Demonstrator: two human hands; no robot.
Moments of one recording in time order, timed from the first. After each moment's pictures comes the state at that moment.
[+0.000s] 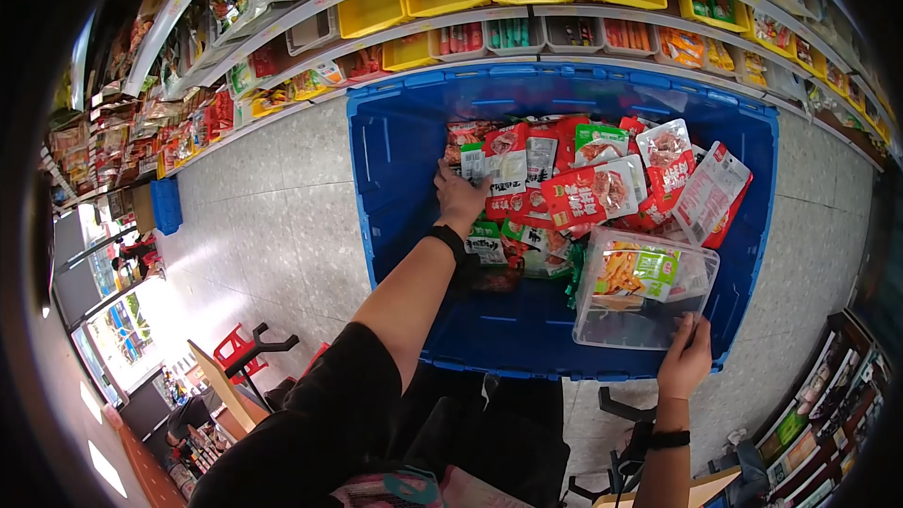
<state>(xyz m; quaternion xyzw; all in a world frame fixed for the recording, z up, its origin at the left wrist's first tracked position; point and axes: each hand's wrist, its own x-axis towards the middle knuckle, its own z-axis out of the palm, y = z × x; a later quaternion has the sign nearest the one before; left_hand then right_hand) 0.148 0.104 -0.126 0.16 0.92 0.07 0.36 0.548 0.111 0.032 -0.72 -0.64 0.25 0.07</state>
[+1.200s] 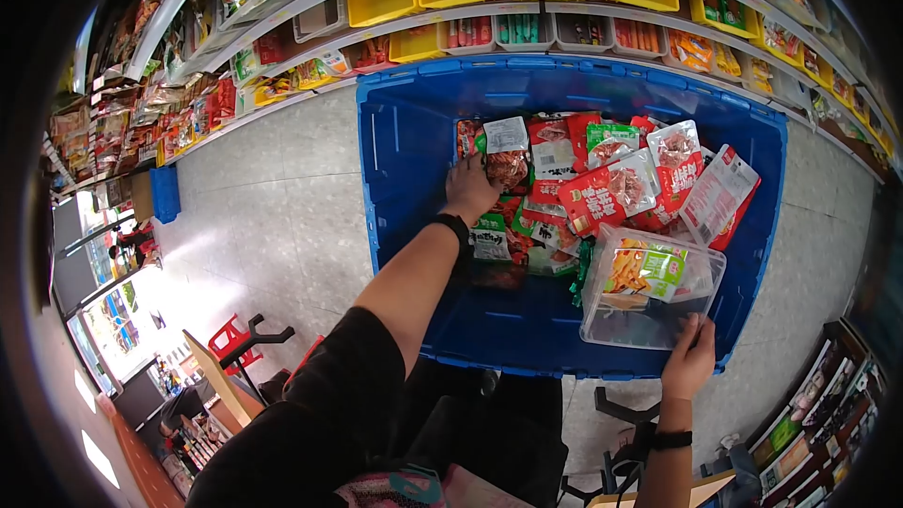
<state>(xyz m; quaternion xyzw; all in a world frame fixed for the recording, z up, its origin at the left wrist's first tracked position) 0.145 0.090 -0.157 0.40 0.88 0.04 0.26 0.550 0.112 0.030 -0.72 -0.64 0.26 0.06</state>
